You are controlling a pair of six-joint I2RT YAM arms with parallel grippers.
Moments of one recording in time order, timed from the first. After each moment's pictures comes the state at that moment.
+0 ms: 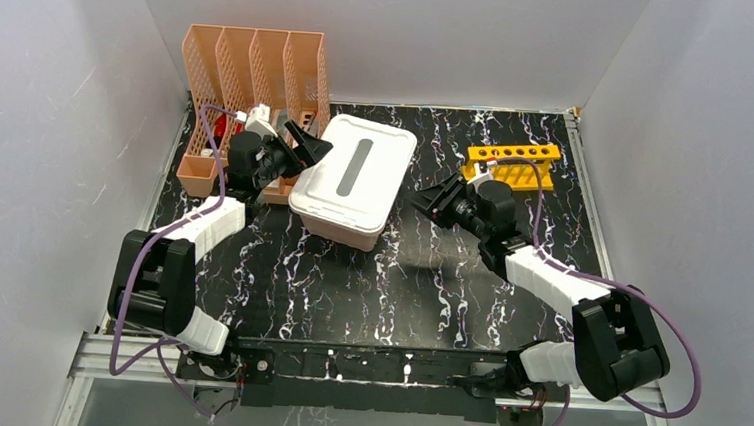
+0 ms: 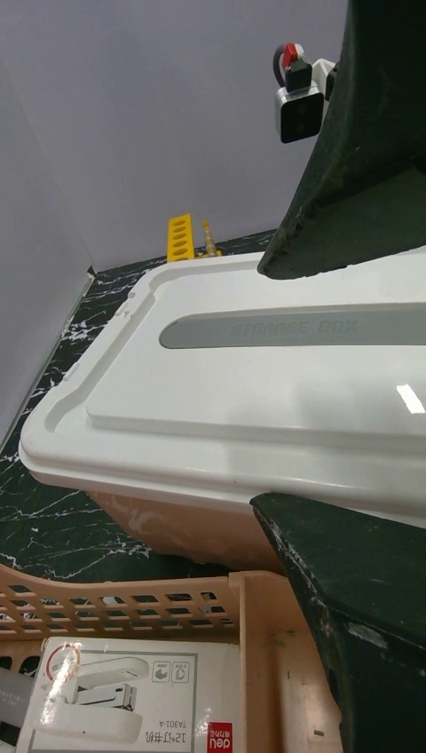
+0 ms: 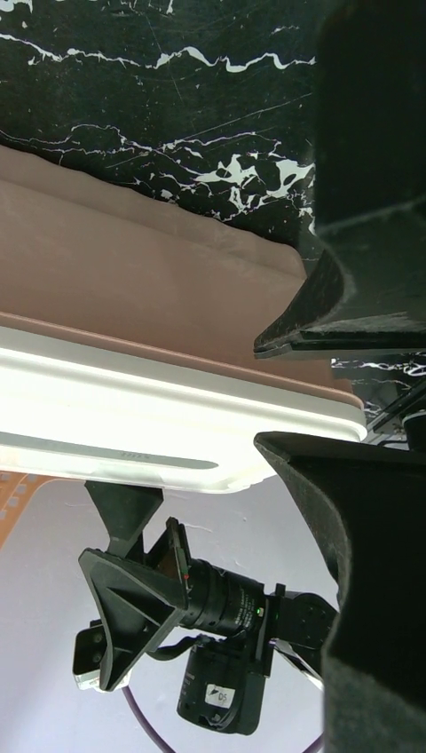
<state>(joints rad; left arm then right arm) -0.19 1.48 0.84 0.41 0.33 -0.77 0.46 1.31 0.63 0.41 -0.31 1.10</state>
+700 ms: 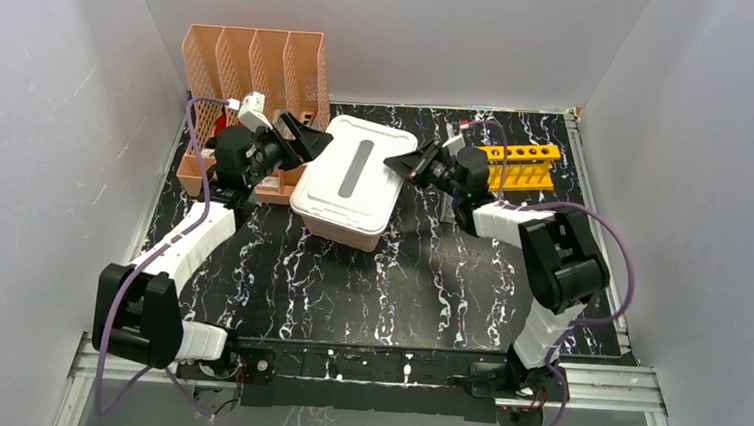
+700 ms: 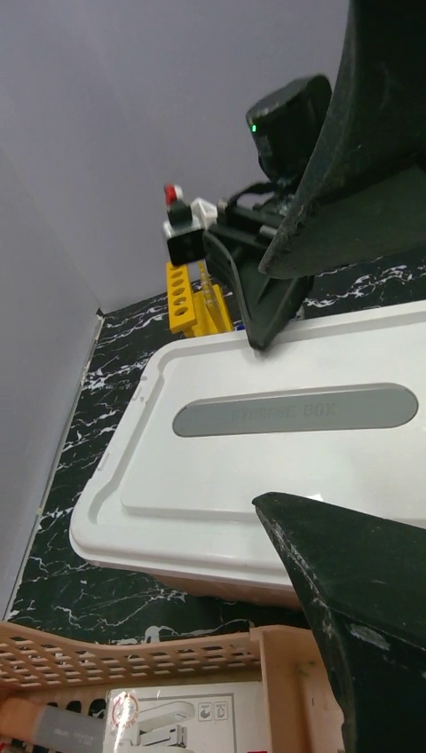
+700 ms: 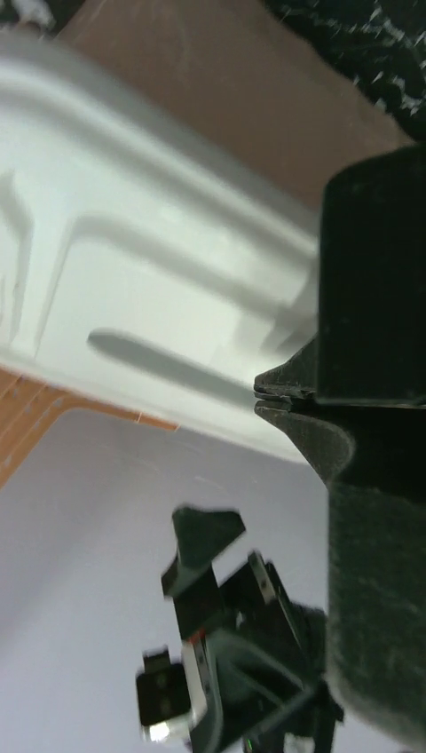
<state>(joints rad) -0.20 1.33 0.88 0.31 0.34 -0.74 0.44 1.76 0.95 0.78 -0.47 1.11</state>
